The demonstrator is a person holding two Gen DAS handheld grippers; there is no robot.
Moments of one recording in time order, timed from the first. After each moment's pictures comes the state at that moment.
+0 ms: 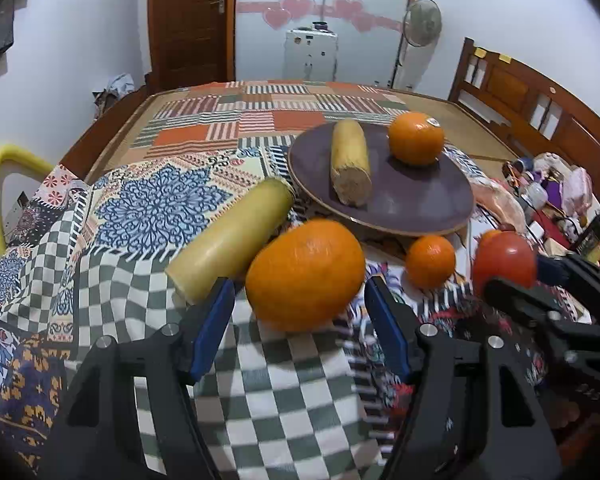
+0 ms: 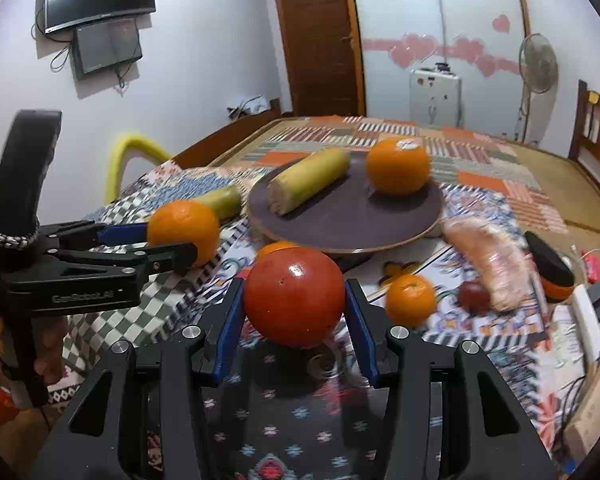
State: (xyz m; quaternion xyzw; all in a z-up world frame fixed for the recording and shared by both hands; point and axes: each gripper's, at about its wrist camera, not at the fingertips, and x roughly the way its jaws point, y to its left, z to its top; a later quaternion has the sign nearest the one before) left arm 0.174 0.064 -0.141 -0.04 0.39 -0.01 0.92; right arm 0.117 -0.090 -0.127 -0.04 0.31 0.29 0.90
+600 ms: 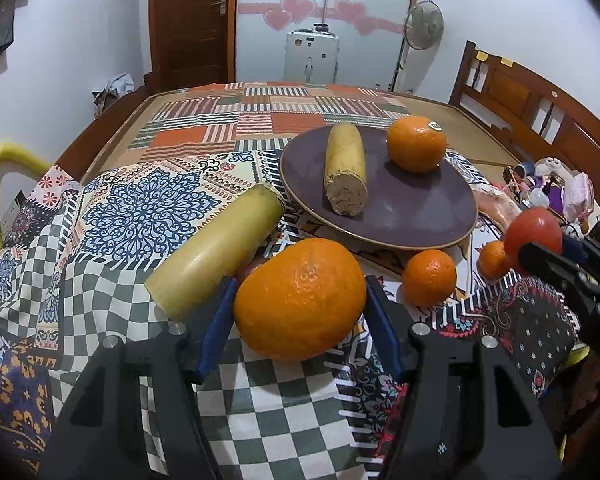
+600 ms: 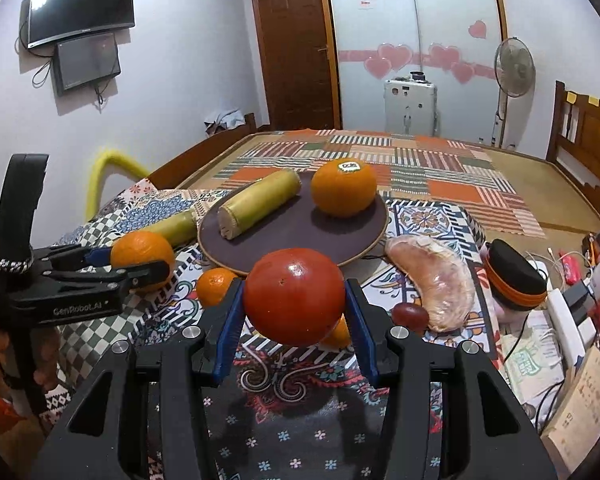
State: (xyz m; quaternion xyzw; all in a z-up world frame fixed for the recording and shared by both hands) left arm 0.185 0.057 -0.143 -0.05 0.39 -0.01 0.92; right arm 0.133 -0.115 -0.117 -0.03 0.30 0.26 0.92
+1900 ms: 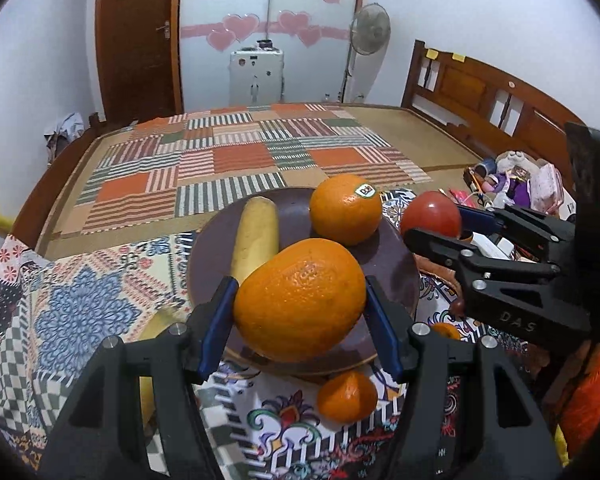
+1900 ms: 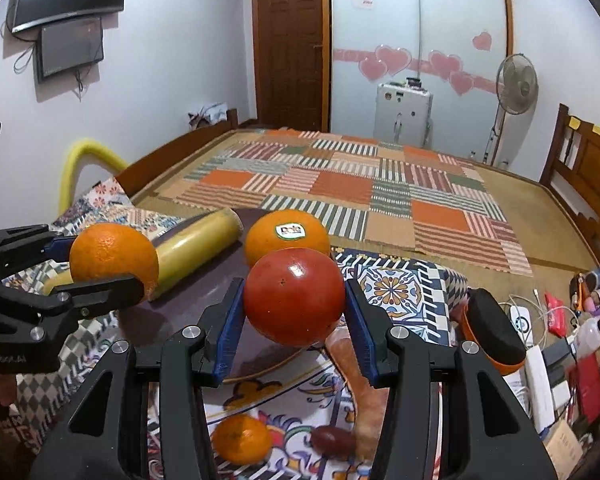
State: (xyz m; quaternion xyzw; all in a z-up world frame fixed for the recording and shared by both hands) left arm 0.257 0.005 -0.106 -0.01 0.37 -0.09 0.92; right arm 0.217 -0.116 -0.113 -0.08 0.32 0.24 0.91
